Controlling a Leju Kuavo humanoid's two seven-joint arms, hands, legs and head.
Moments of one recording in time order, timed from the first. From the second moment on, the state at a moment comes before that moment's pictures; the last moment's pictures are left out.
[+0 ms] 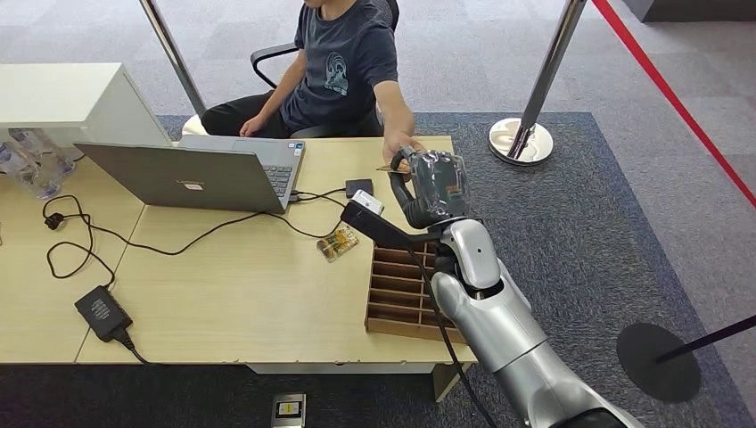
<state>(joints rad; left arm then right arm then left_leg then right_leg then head) -0.13 -0.15 1.02 -0.19 -1.31 0.12 -0.04 -0.63 0.08 0.53 -0.94 1.21 -0.55 -0.08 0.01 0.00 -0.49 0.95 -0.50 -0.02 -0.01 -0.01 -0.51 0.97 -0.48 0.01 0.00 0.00</state>
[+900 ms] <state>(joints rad) -0.12 -0.16 1.01 -0.19 -1.32 0.12 -0.04 -0.58 0.08 0.50 -0.99 1.25 -0.52 -0.05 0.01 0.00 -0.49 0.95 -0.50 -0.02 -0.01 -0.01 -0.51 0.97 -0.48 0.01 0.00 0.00</state>
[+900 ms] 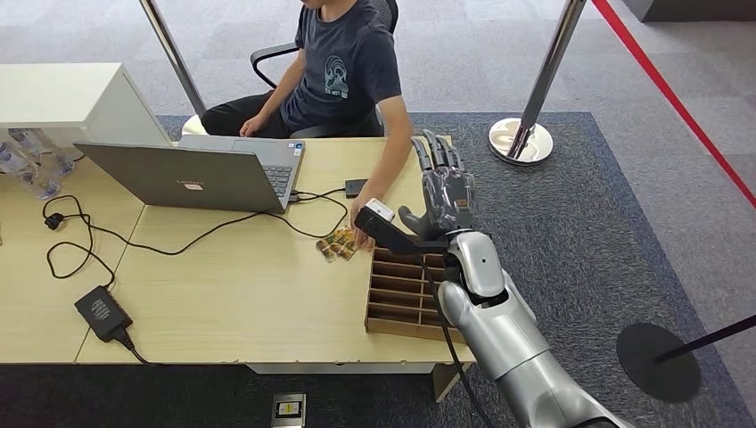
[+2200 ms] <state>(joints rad) -0.10 -0.16 1.08 -0.20 -1.26 0.15 -0.04 0.15 0.16 -0.01 -1.51 0.98 -0.56 -0.20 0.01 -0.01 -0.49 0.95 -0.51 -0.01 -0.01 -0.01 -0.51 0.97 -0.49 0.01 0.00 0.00</state>
